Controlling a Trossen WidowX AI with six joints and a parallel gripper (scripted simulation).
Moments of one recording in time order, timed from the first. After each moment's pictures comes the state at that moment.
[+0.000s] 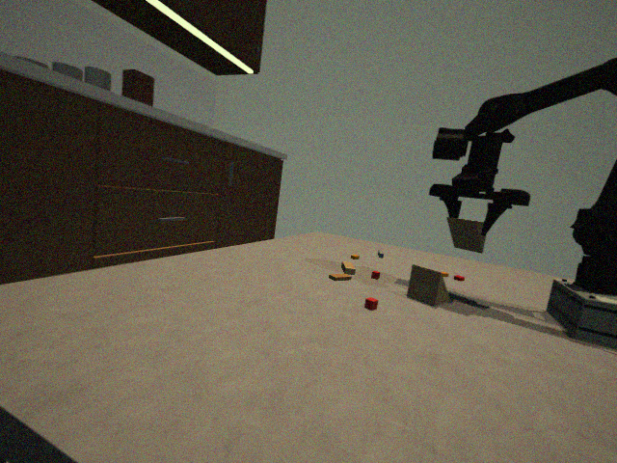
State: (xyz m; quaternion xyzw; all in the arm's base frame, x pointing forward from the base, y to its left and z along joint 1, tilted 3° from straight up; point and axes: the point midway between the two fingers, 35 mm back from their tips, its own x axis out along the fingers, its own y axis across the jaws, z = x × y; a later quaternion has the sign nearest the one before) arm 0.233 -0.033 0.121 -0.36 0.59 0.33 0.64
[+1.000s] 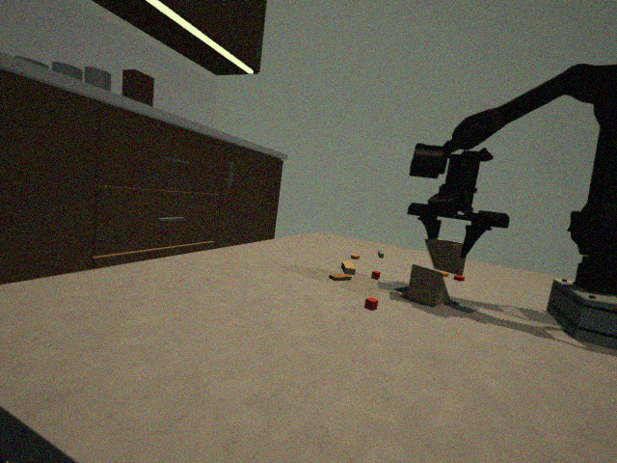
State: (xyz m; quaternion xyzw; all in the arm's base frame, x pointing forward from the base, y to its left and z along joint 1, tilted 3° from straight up) arm 0.277 0.020 0.075 -0.36 0.59 0.34 0.64
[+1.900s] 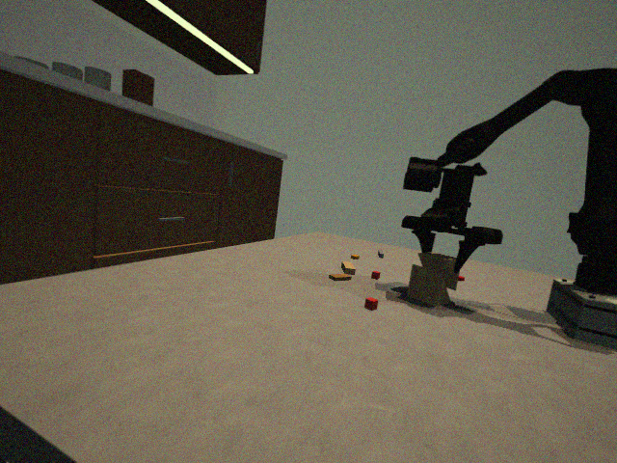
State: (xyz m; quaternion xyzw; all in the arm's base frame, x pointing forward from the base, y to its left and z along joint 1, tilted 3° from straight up) arm 0.288 0.030 0.044 -0.36 0.59 0.34 0.64
